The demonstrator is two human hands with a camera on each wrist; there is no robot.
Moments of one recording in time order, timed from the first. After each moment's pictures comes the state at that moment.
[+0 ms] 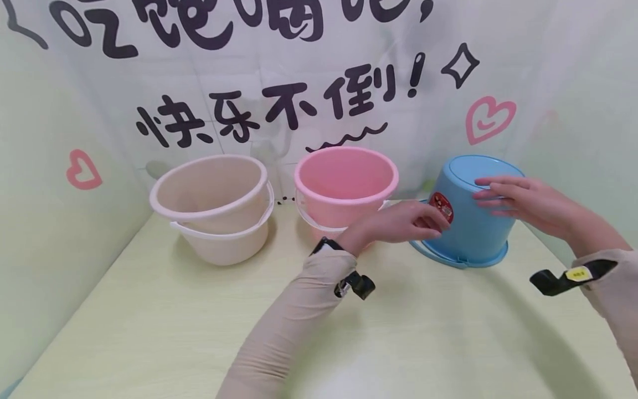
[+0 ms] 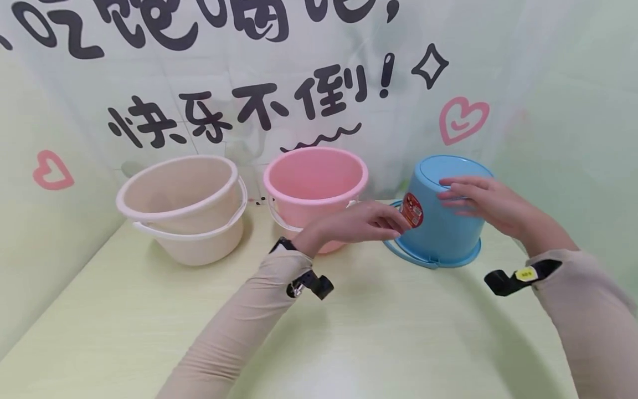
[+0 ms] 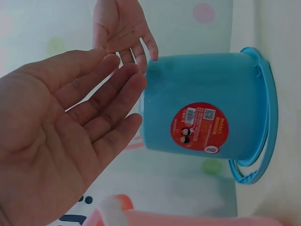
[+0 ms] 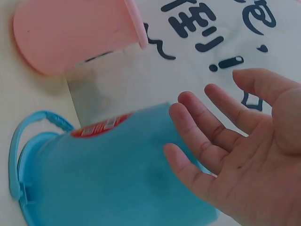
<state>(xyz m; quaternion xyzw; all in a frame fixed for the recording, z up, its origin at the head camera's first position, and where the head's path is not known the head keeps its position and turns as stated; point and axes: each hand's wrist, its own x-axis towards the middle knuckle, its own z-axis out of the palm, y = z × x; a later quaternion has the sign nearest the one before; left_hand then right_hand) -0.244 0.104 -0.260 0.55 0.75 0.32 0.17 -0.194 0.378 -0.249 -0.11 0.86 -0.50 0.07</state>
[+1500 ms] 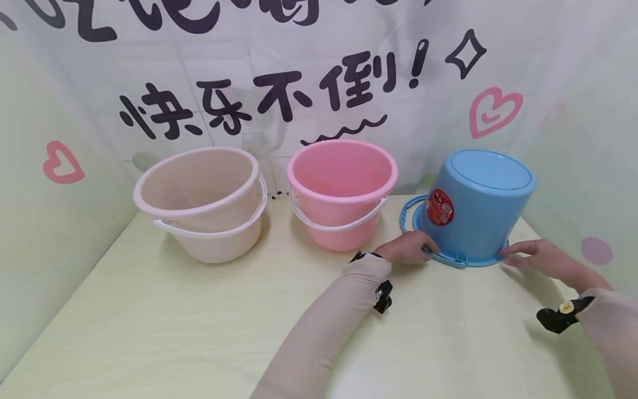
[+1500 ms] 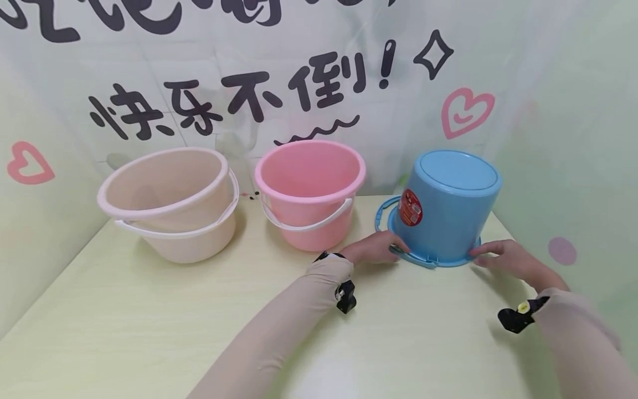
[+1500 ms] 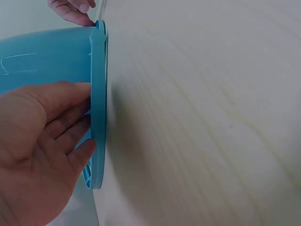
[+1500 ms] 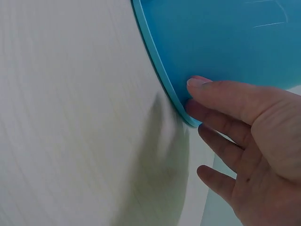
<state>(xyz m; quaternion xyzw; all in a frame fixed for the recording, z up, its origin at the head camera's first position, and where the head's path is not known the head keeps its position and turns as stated) -0.287 0.175 -0.382 0.44 0.84 0.25 0.19 -0.184 0.458 -0.372 -0.01 0.94 -0.32 0.10</state>
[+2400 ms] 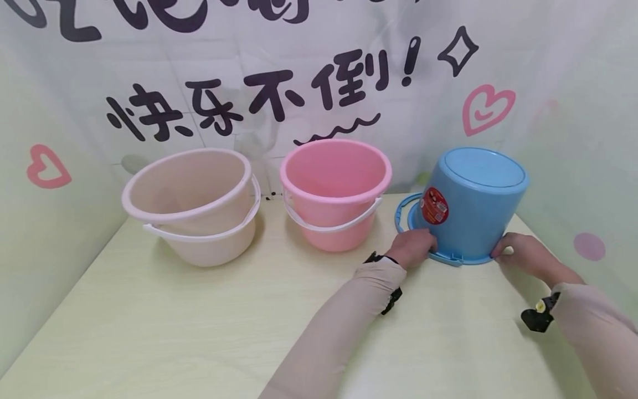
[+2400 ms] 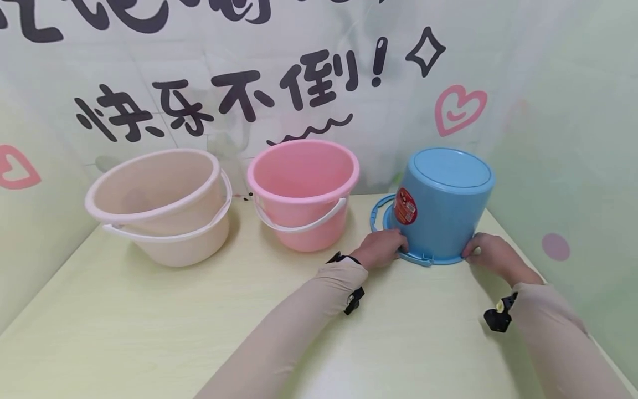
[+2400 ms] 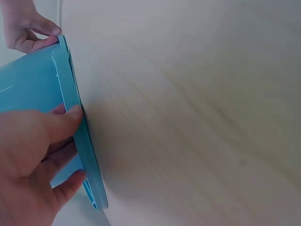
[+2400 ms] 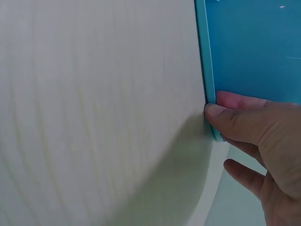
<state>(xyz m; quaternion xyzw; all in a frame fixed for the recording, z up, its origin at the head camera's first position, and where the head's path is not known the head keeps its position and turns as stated) -0.273 0.198 -0.387 0.43 0.90 0.05 0.02 -0.199 0.442 -0.384 -0.06 0.98 -0.20 -0.01</state>
